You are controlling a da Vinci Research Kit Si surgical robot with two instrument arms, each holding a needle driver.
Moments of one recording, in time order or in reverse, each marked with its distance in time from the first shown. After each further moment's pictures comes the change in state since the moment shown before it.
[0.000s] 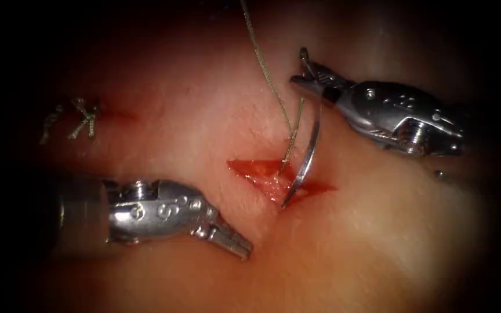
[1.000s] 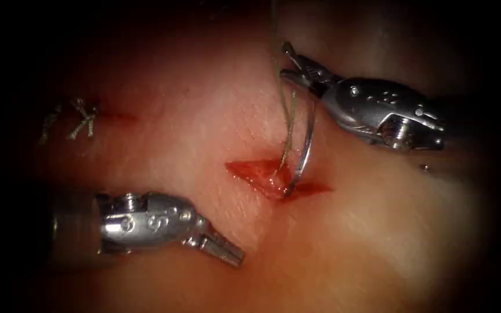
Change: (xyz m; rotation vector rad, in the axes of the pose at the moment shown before) right arm 0.000 -0.001 0.002 -0.066 0.021 -0.030; left arm -0.002 0.001 0.000 0.000 0.030 0.011
